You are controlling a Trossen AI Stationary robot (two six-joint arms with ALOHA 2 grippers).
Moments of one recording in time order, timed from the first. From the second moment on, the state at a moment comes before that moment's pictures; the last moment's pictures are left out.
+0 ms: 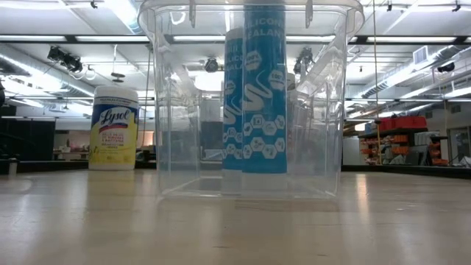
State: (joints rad) left arm 0.08 1.17 1.35 -0.35 0.20 -0.36; right arm 0.07 1.72 2.03 -0.63 0.09 0.61
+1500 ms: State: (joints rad) left arm 0.07 1.16 1.35 -0.34 0.15 -0.40; right arm 0.08 1.73 2.03 -0.50 0.12 0.53
